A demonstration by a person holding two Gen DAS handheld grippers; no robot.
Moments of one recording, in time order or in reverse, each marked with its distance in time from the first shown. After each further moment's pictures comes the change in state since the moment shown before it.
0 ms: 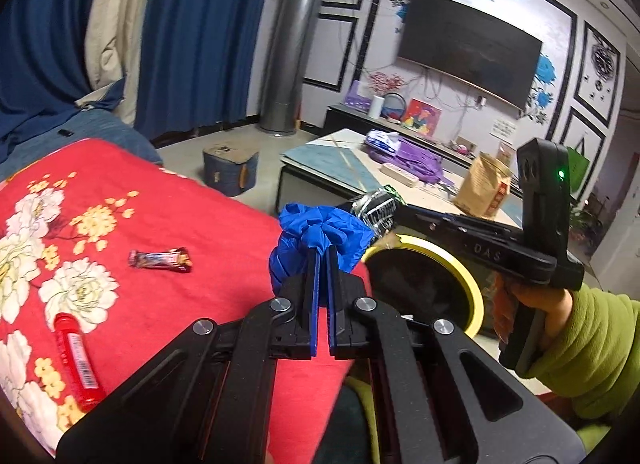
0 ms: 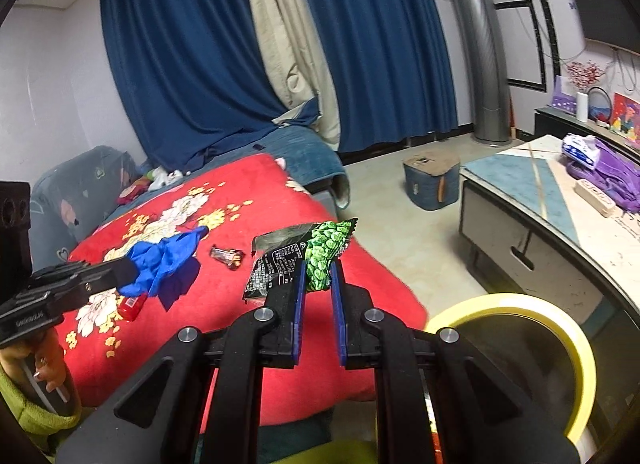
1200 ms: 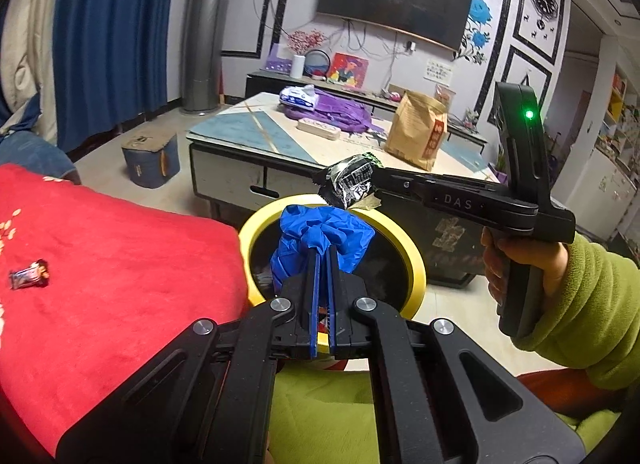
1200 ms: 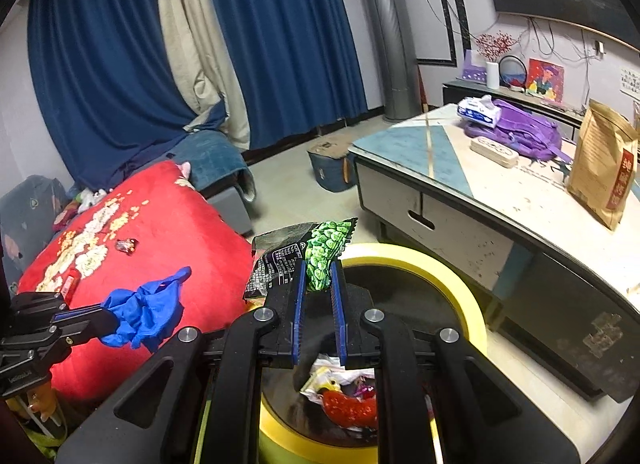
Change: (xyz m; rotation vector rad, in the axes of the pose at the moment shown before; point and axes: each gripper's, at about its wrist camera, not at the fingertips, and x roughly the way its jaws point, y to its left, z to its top) left arm 0.095 -0.098 -0.020 0.178 0.134 -0.204; right arm -0.065 -0.103 -0.046 0.148 0.020 -0.279
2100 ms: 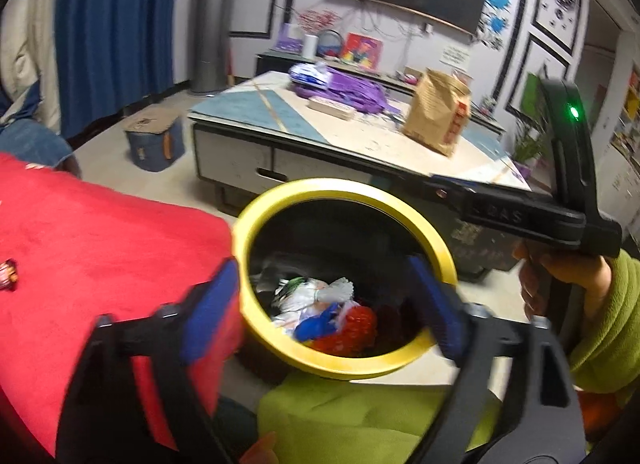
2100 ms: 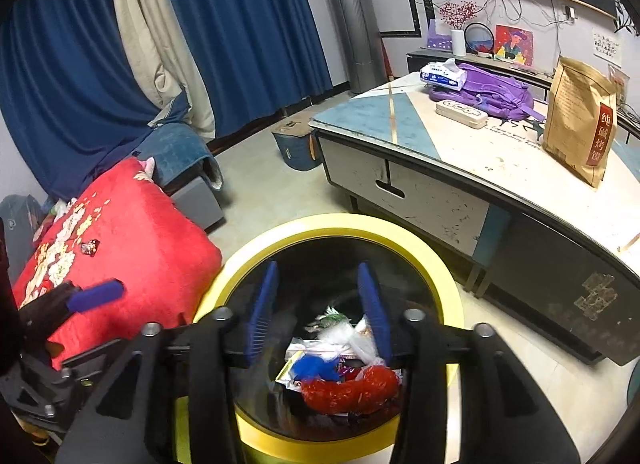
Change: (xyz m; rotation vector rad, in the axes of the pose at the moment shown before) left arm 0.052 0.010 -0.002 -0.039 0.040 0.069; right arm 0.021 -0.034 -0.014 0.093 0.063 -0.083
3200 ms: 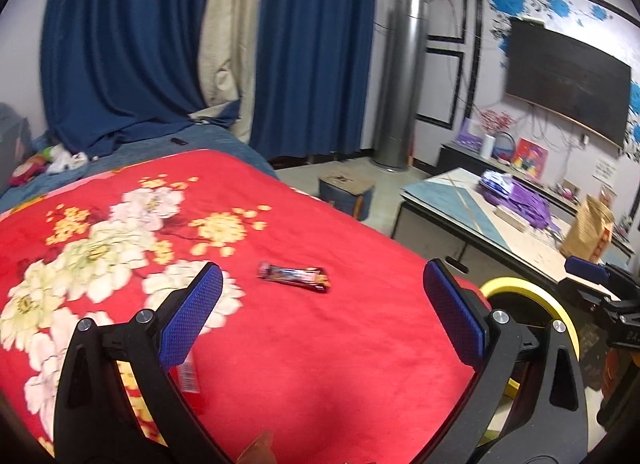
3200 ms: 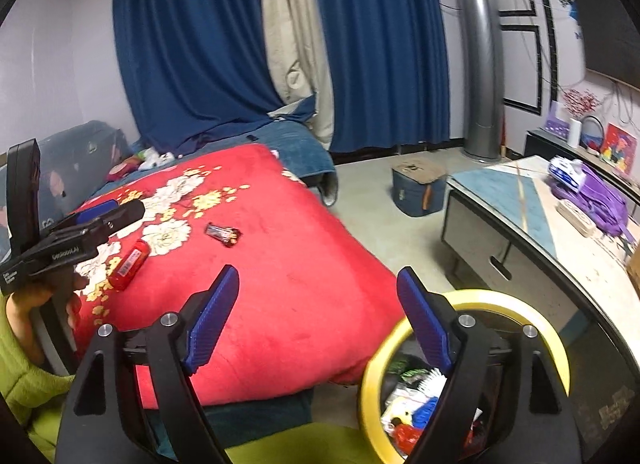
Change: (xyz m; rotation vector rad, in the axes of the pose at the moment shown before) left arm -0.185 0.133 -0.033 -0.294 -0.287 0.570; right arm -0.026 0.176 0.008 -0.355 -0.092 0.298
